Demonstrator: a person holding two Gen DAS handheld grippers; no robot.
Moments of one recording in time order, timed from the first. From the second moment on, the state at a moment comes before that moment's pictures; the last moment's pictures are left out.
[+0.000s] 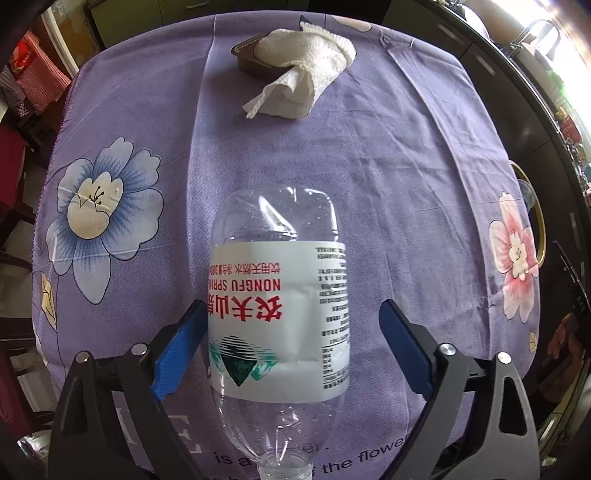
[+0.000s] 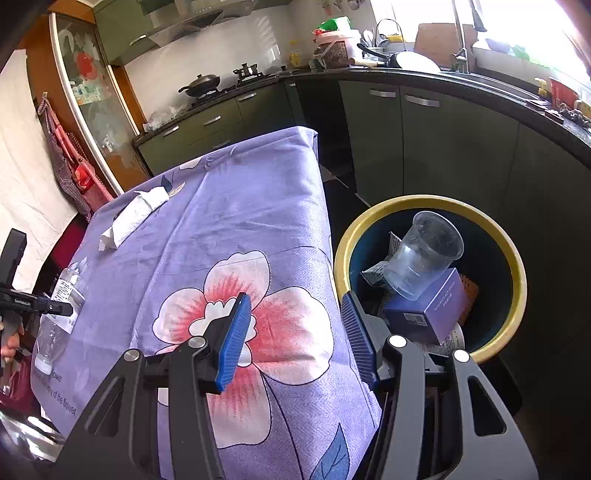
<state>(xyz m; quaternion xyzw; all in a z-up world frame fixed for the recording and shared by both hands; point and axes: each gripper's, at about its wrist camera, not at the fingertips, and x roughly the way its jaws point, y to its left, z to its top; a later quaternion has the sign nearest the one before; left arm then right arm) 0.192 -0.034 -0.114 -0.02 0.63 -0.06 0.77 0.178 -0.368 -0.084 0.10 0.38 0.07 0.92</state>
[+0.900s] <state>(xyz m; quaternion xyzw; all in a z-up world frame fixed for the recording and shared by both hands) 0.163 -0.051 -0.047 0.01 0.58 -0.11 0.81 0.173 -0.379 -0.087 0.12 0.37 0.06 0.92</state>
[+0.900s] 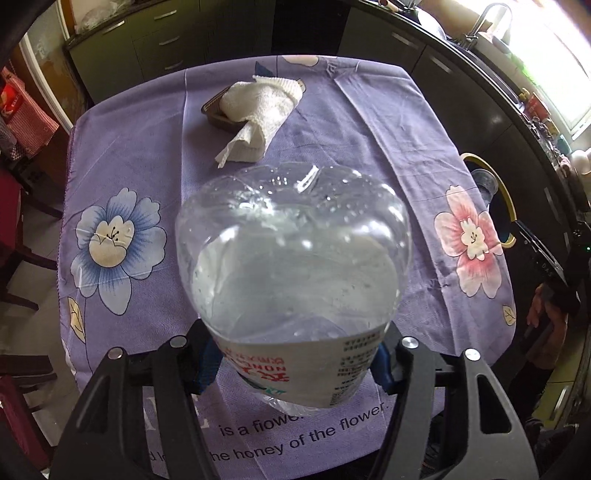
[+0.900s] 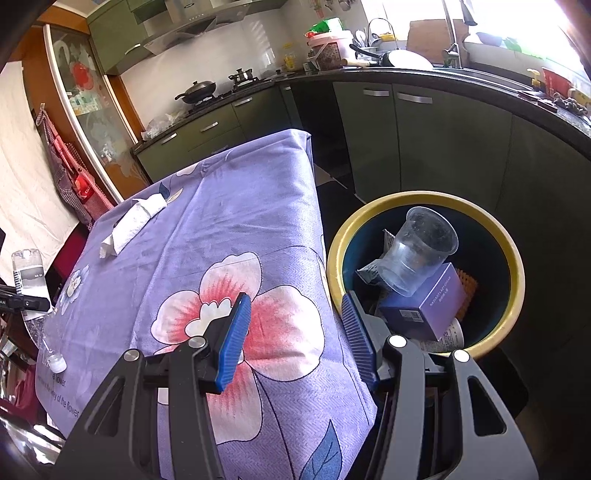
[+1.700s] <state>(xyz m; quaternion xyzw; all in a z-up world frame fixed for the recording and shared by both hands) 0.187 -0.262 0.019 0.12 0.48 -0.33 0.80 0.112 -0.470 -0.063 0.15 0.32 -0.07 0.93</state>
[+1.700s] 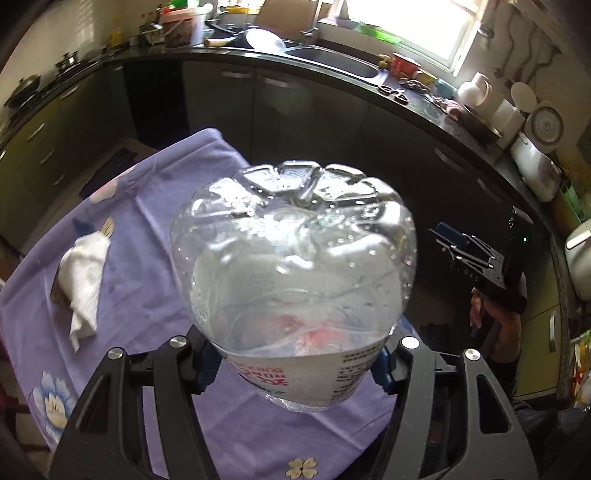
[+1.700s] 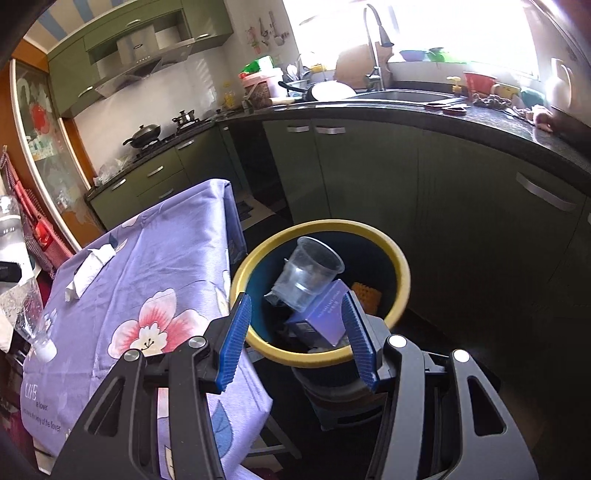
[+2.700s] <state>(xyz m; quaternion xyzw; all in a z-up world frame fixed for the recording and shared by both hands) 0.258 -0.517 -0.106 0.22 0.49 -0.41 0.74 0.093 -0.523 -0.095 0.19 0.34 -0.10 0.92</state>
